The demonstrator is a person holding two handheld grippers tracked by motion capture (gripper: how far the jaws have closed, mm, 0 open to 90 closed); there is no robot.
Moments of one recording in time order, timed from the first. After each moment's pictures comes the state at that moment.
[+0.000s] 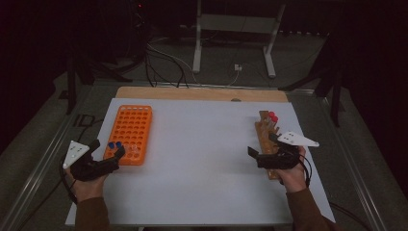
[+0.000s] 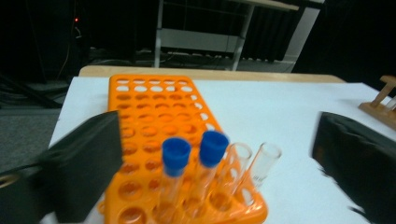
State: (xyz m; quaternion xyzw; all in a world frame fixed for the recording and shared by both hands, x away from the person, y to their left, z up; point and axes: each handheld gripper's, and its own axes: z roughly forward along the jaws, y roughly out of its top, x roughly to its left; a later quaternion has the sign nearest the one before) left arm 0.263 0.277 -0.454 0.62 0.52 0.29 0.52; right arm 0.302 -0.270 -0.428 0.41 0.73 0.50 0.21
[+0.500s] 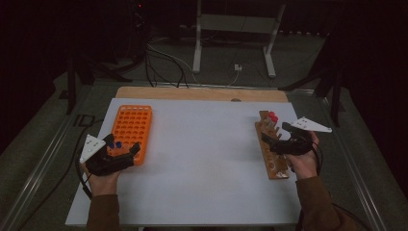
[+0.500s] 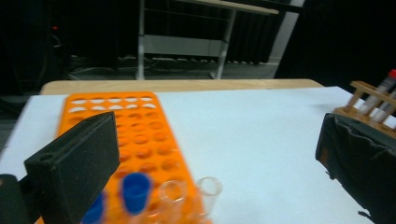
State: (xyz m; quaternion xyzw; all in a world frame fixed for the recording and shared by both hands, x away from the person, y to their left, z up) left arm 0.274 0.233 -0.442 0.64 0.48 0.28 0.53; right arm 0.337 -0.306 -0.415 0.45 0.72 0.47 0.23
